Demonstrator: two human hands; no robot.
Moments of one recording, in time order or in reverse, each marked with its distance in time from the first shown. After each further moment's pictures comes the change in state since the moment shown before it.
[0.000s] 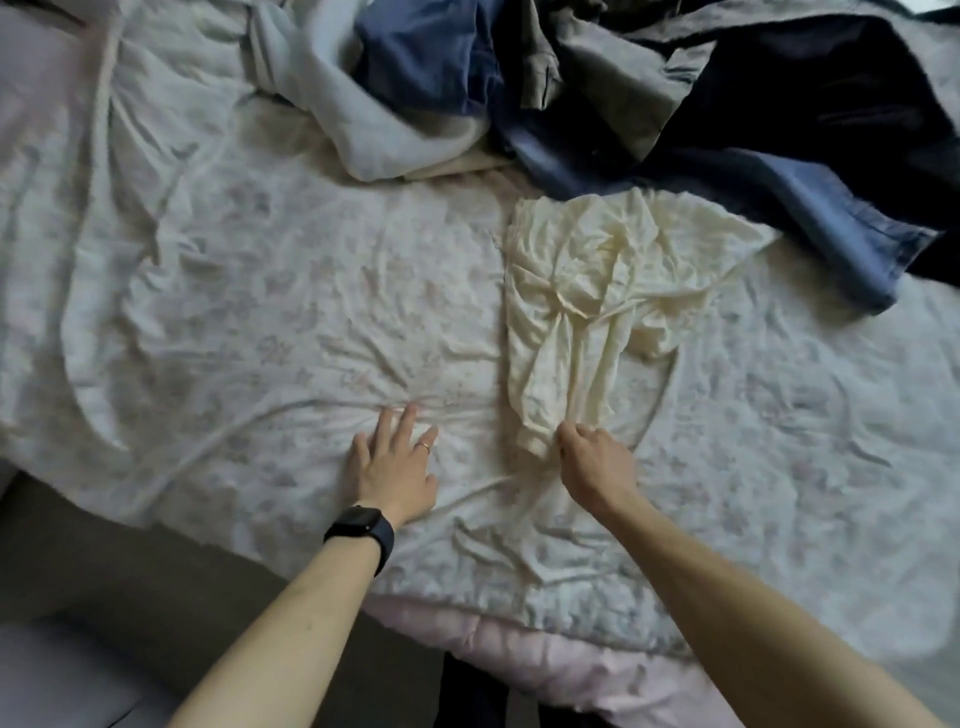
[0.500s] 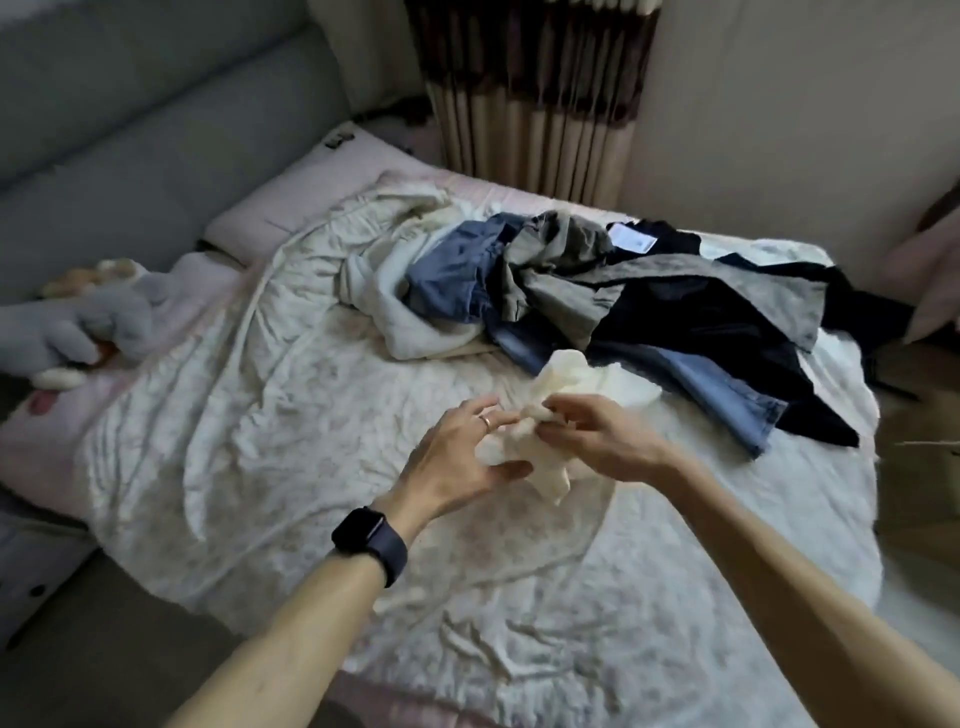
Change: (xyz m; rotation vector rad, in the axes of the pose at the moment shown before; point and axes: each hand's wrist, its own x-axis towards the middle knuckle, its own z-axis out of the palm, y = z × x) left_hand -0.149 0.067 -0.242 -0.680 0.499 0.398; right_hand -0.096 -0.014 -0.328 0.679 -0.038 -0.440
